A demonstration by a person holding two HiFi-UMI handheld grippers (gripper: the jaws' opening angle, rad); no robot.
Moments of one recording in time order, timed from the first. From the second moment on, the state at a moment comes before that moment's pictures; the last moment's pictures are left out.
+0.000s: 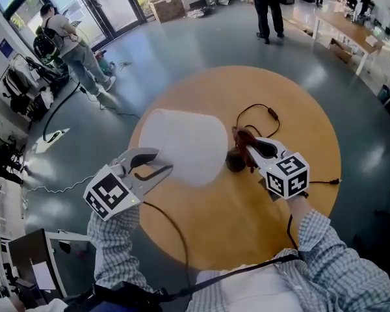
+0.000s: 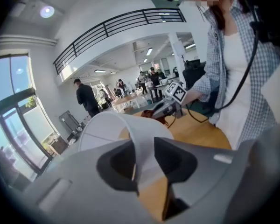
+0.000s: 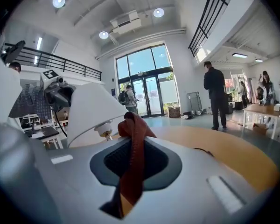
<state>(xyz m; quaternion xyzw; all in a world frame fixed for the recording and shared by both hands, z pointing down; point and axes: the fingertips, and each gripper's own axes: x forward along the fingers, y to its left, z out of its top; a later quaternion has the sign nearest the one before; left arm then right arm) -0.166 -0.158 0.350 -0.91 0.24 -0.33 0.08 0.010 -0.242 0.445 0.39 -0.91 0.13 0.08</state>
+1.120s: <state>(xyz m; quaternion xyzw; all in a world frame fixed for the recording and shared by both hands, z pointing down) -0.178 -0.168 0.345 -0.92 0.26 -0.29 0.06 0.022 -0.220 0.586 0.41 -0.85 0.26 0.20</state>
